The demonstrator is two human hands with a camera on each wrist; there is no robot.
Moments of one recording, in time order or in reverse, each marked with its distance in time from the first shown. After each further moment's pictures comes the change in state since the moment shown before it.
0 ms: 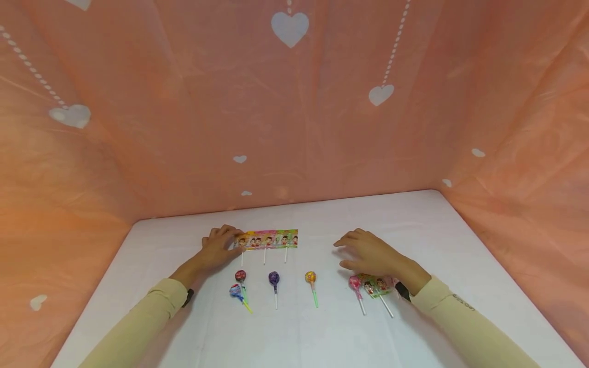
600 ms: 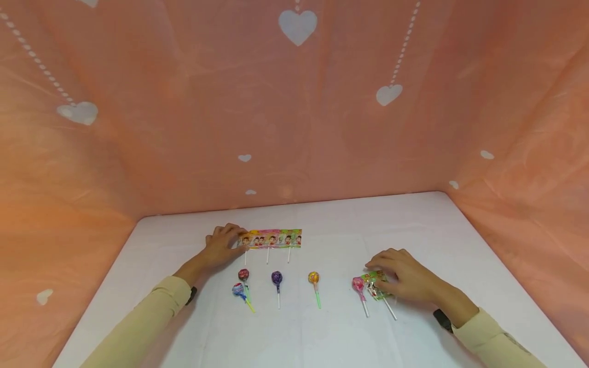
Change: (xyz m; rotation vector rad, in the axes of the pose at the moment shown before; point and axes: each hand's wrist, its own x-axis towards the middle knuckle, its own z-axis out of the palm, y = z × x) left_hand -0.002 0.003 0.000 -0.004 -0.009 -0.028; right_hand -0.073 0.021 0.002 -0.007 0.067 0.017
